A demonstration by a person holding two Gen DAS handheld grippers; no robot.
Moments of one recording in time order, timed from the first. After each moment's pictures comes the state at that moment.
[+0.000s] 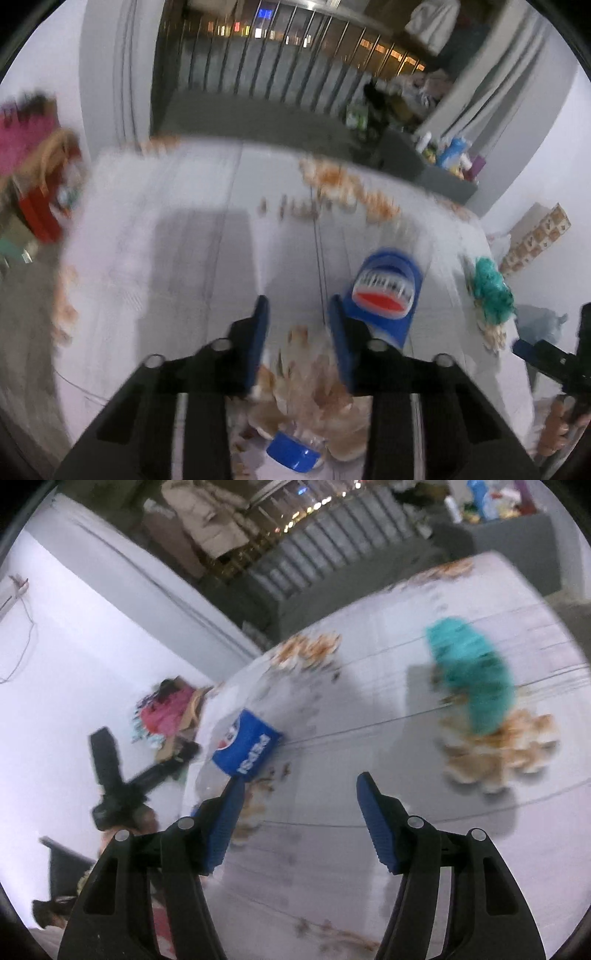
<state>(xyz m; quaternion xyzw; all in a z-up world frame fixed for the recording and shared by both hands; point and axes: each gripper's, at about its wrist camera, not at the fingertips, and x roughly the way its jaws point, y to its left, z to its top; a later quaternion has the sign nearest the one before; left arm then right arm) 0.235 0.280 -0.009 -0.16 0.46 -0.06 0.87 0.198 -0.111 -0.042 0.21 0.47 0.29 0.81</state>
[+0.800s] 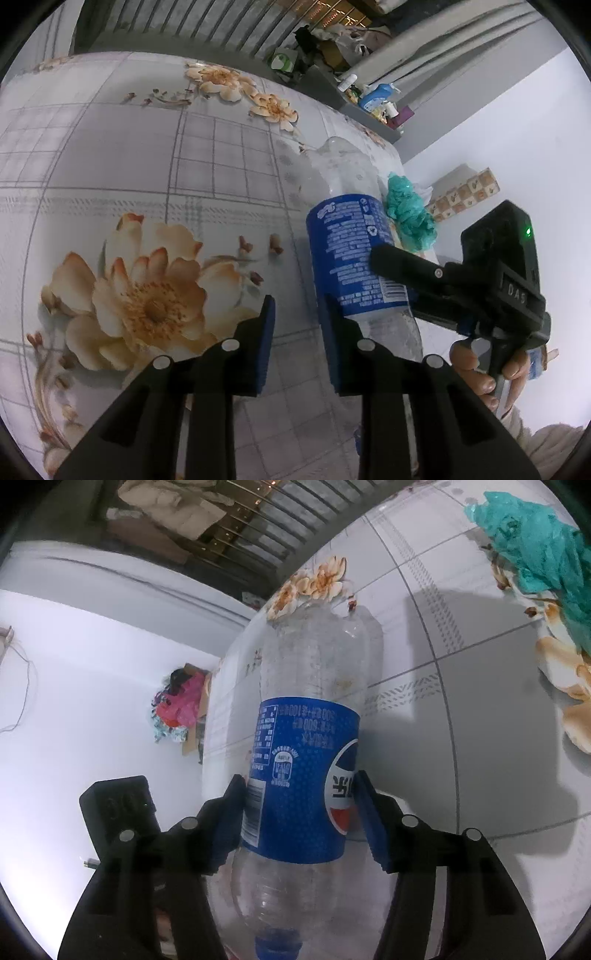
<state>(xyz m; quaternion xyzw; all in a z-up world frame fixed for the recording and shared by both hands) 0.214 0.203 -0.040 -0.21 0.50 -0.22 0.81 0.217 -0.091 -0.088 0.29 0.53 0.30 0.74</state>
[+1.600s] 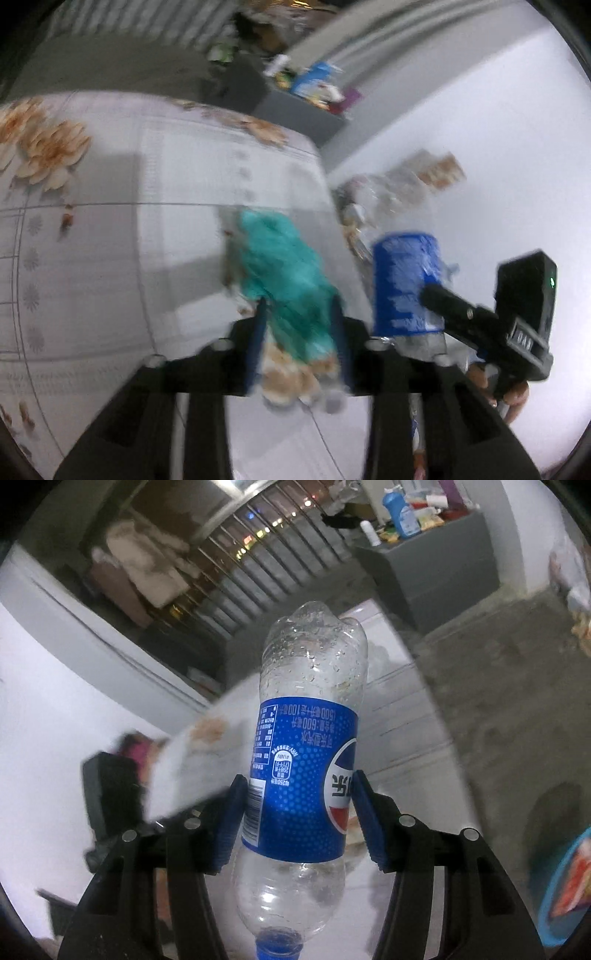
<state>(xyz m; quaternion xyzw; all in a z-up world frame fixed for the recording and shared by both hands) 0.328 0.024 -0.026 -0.22 0.49 -0.29 0.79 0.268 -0.292 -0.020 0.21 0.46 0.17 0.84</state>
